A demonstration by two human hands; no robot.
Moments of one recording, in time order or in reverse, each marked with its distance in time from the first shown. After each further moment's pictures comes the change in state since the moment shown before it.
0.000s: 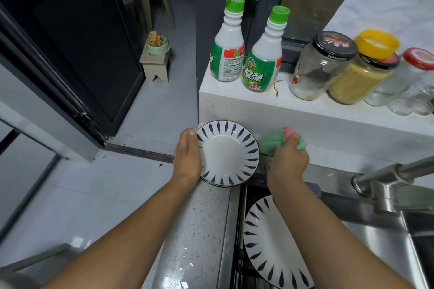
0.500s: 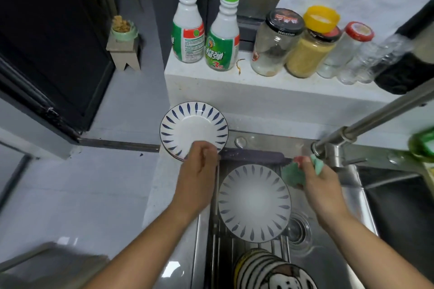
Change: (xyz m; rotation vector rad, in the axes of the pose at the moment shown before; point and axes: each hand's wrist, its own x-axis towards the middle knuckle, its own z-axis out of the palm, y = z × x) left_hand -0.135 0.047 0.017 0.035 -0.268 0.120; right_hand 0.004 -0.021 -0.183 -0.665 -0.245 -0.191
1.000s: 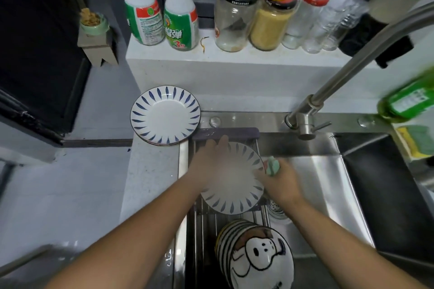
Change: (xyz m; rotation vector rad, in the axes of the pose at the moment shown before) left_hand 0.019 -0.023 0.087 0.453 -0.383 -0.246; right_hand -0.021 0.068 0.001 -0.228 -0.071 0.083
